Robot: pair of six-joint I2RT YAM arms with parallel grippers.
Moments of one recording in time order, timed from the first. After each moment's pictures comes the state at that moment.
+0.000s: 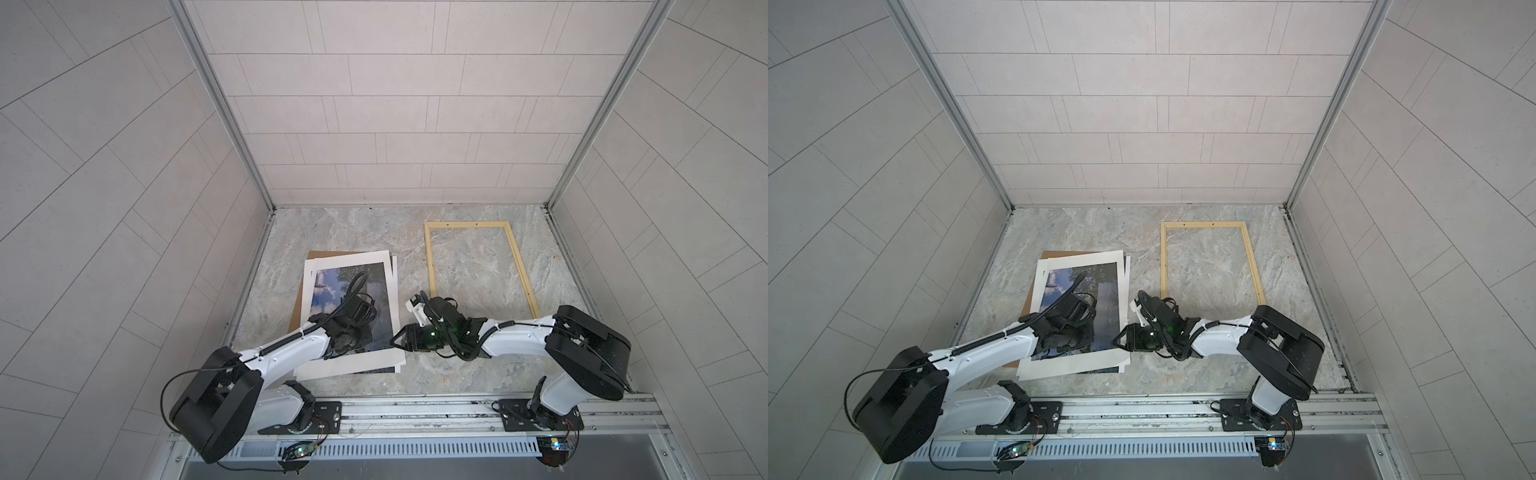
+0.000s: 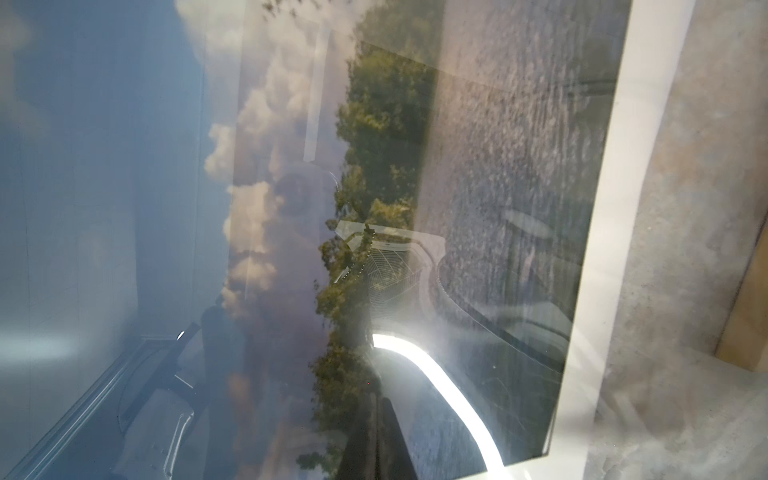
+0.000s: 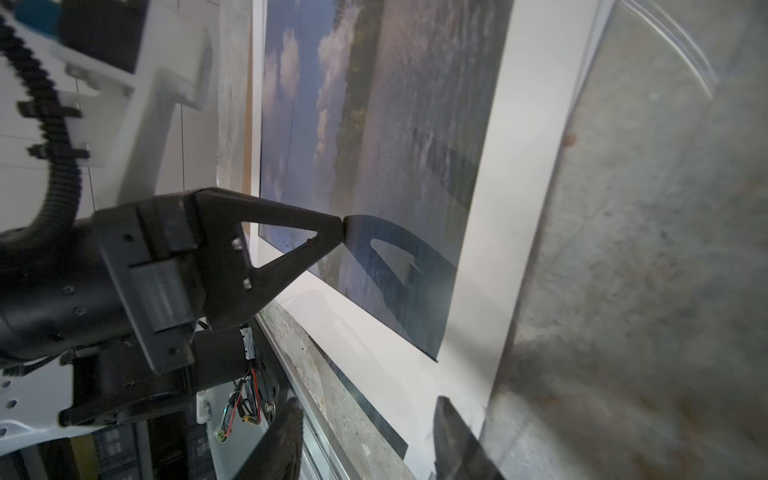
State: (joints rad) left arm -0.60 1.23 0.49 -0.44 0.04 -0.81; right arm 0.92 1.62 0.64 0.30 -0.40 0.99
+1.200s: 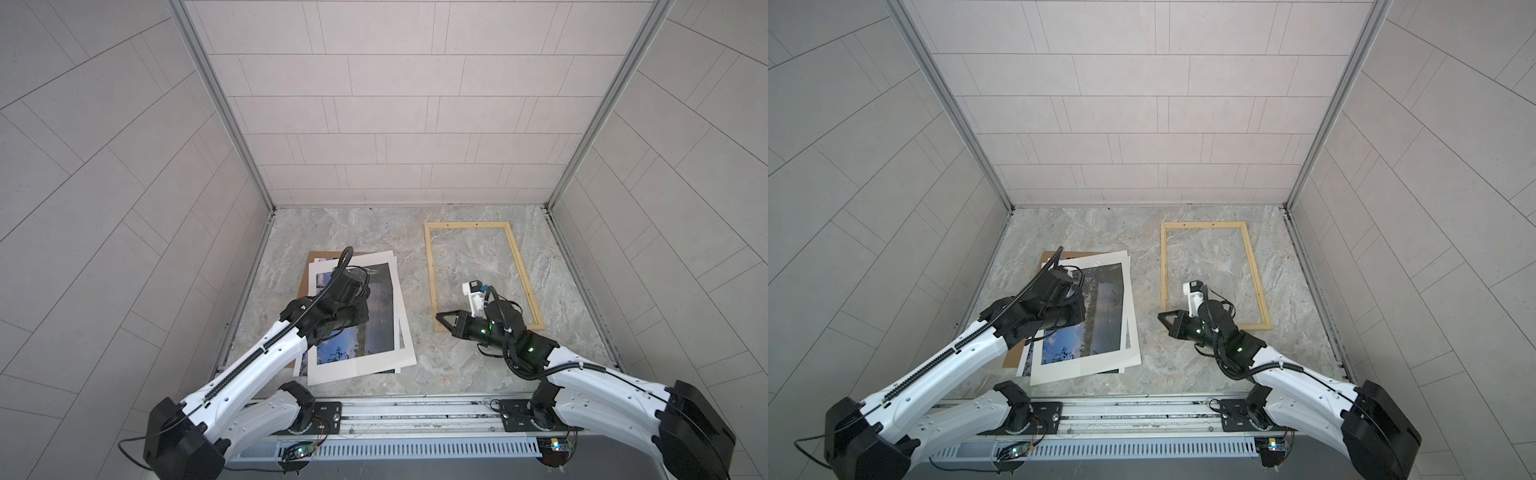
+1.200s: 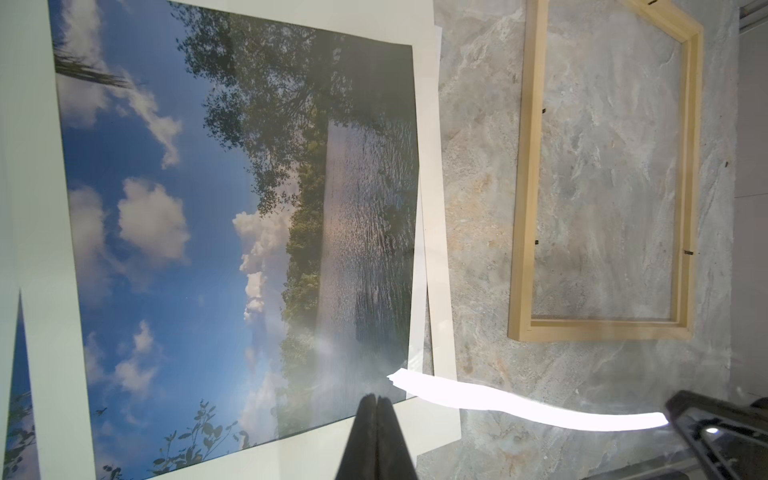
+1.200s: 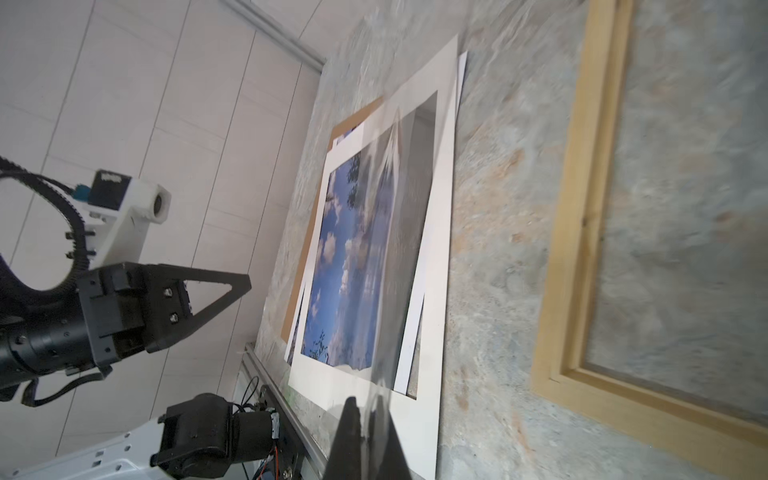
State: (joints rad) left arm -0.59 1.02 0.83 -0.78 -0.03 -0.74; right arm 0.65 0.83 0.36 0.10 -0.20 0.94
